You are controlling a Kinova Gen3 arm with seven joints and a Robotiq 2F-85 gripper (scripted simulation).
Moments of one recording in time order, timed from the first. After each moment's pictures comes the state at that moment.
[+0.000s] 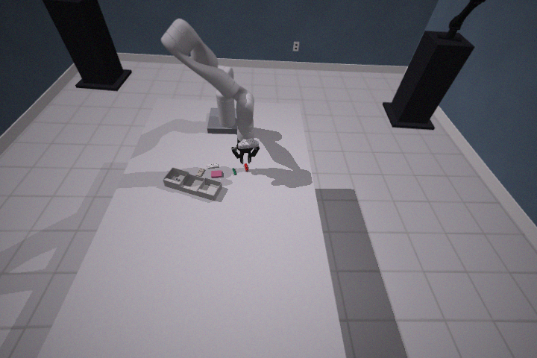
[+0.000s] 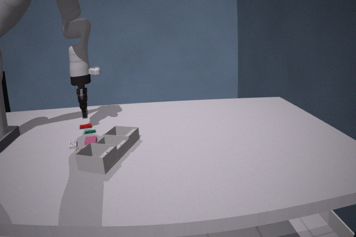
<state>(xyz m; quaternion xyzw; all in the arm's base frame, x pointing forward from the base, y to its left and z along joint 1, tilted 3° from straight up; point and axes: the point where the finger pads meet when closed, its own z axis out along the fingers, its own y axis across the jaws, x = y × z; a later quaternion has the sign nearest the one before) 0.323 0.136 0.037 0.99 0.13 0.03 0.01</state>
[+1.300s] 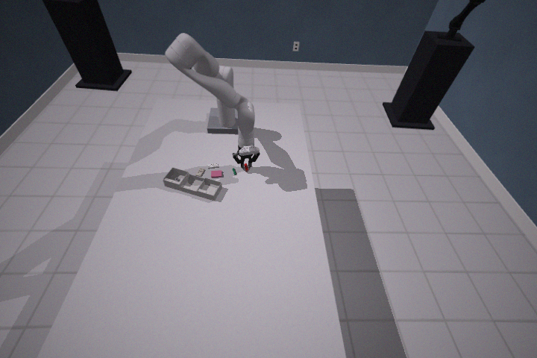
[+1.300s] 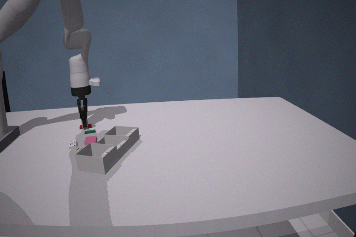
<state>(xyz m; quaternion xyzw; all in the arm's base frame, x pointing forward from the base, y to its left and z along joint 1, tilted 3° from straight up) 0.320 0.138 -0.003 0.99 0.14 0.02 0.01</state>
